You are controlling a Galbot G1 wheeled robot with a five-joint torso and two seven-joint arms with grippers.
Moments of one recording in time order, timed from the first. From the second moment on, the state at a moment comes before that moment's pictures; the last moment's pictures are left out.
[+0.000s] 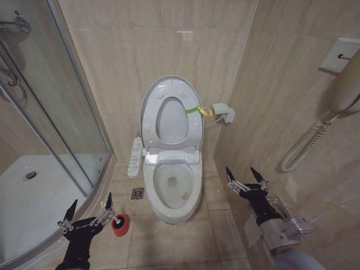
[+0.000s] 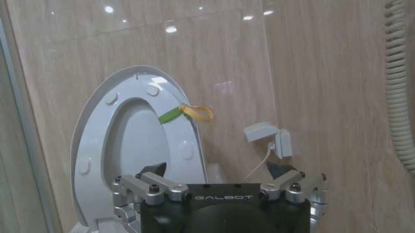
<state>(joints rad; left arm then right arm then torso) 1.95 -1.41 -0.58 -2.50 -0.20 -0.01 -0.25 -1.63 1.33 0.66 2.36 0.43 -0.11 0.04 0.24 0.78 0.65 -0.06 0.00</state>
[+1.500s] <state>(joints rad) 1.95 -1.41 -0.58 -2.50 -0.20 -0.01 -0.25 -1.63 1.33 0.66 2.36 0.43 -0.11 0.04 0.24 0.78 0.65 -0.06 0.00</state>
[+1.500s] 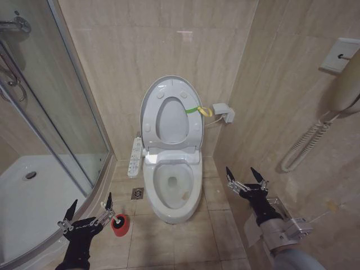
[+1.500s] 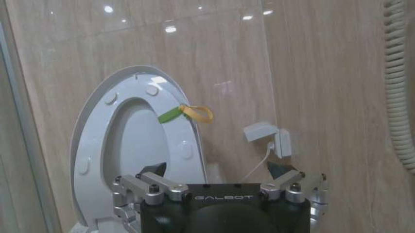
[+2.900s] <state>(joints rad) 1.95 -1.41 -0.58 -2.50 -0.20 -0.01 -0.25 -1.63 1.33 0.66 2.36 0.43 -0.11 0.04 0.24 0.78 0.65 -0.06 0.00</state>
